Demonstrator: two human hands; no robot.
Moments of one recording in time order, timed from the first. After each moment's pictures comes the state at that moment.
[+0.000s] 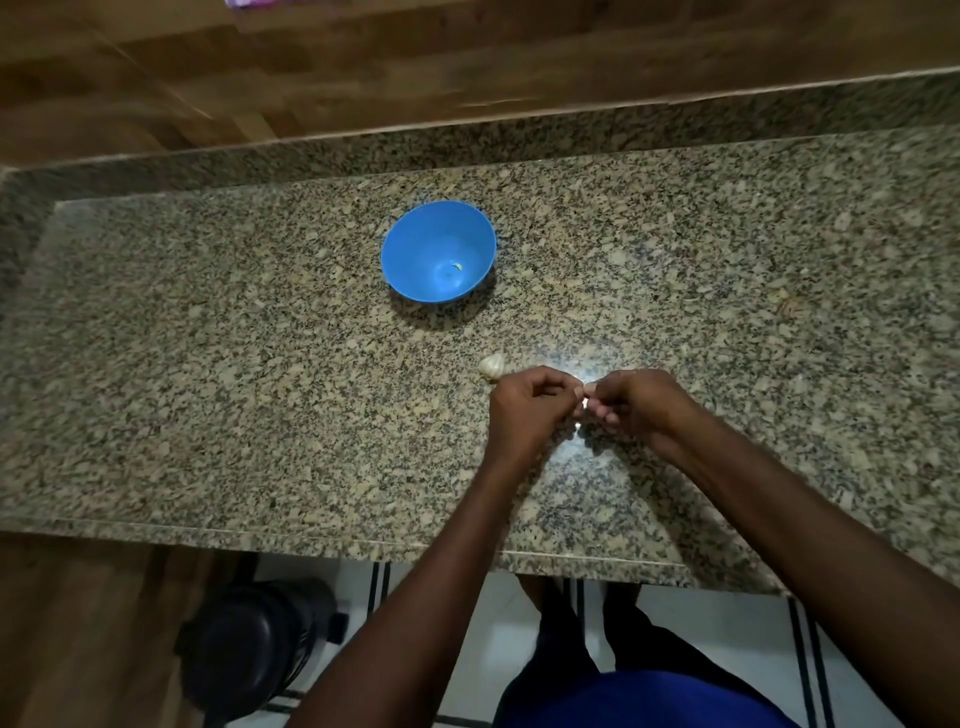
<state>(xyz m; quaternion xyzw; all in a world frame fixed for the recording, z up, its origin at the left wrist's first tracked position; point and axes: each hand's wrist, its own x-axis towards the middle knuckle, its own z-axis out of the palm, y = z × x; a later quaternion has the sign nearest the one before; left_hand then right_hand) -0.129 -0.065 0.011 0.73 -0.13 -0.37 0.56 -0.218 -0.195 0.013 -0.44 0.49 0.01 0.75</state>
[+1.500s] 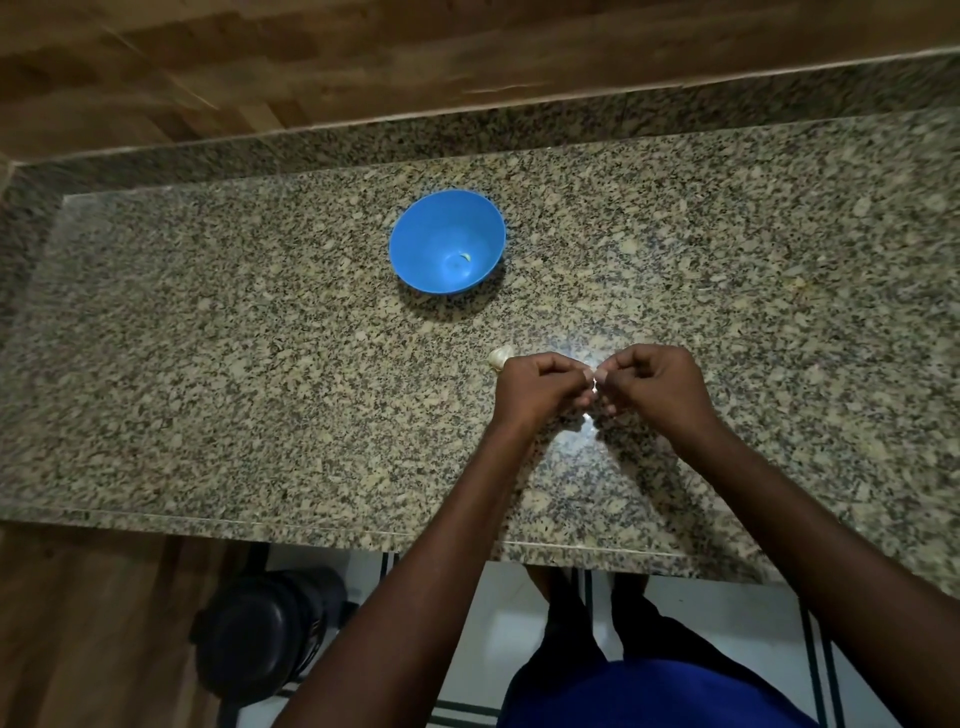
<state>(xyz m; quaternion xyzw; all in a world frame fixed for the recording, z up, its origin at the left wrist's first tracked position) -0.115 -0.072 0.018 0.71 -0.07 -0.44 0.54 -0.228 -0.186 0.016 -0.66 0.43 -0.10 0.61</state>
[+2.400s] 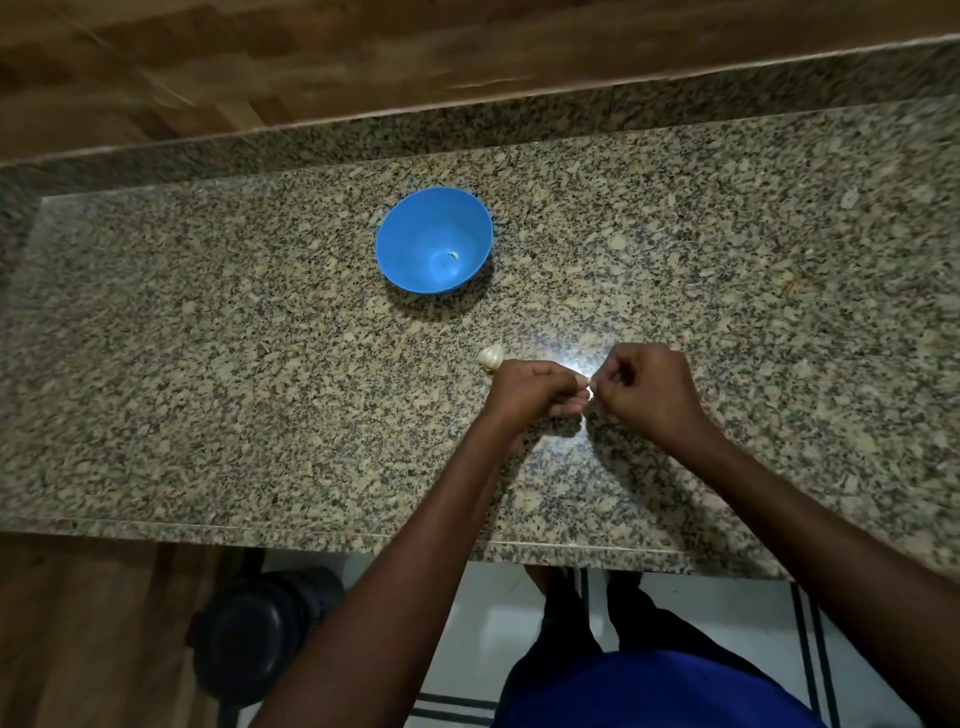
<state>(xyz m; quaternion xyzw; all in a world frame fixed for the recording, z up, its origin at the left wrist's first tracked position) -0.108 -0.075 0.010 0.68 -0.06 -0.51 0.52 -0.231 -0.190 0.018 -0.81 0.37 -0.08 0.44</state>
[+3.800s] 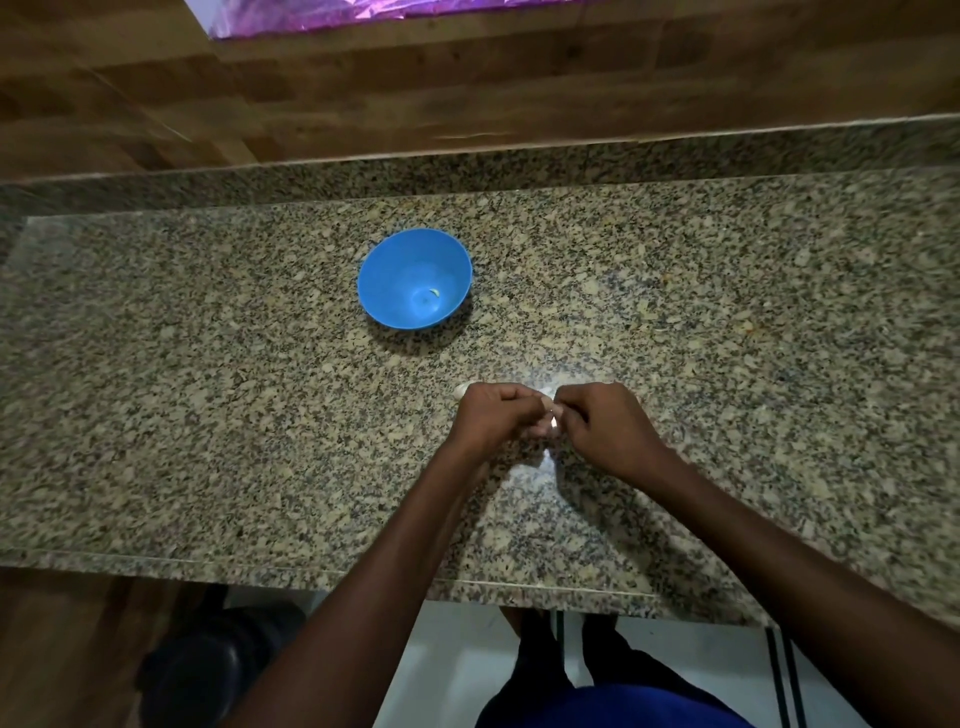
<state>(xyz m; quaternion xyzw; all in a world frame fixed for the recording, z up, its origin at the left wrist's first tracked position) -0.101 -0.081 0.020 0.68 -0.07 -0.48 0.54 -0.219 -0.200 0.024 -0.90 0.24 -0.02 0.35</state>
